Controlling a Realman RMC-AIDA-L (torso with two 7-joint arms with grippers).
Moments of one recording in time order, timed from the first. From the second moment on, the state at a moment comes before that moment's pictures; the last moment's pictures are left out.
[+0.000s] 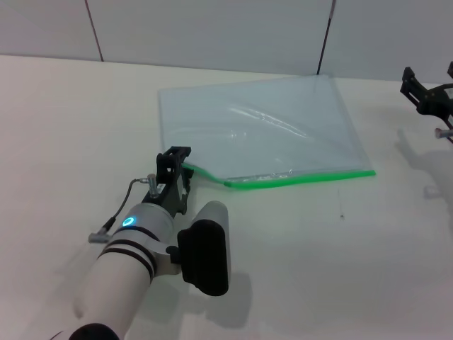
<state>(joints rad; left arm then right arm) -0.53 -2.03 -0.28 -0.87 1.10 0.91 2.21 0.69 2.04 0.76 0.13 -2.16 -0.83 0.18</state>
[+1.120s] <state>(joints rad) -0.53 -2.03 -0.28 -0.84 1.05 0.86 2.20 0.69 2.03 0.75 0.13 -2.17 -0.83 0.17</state>
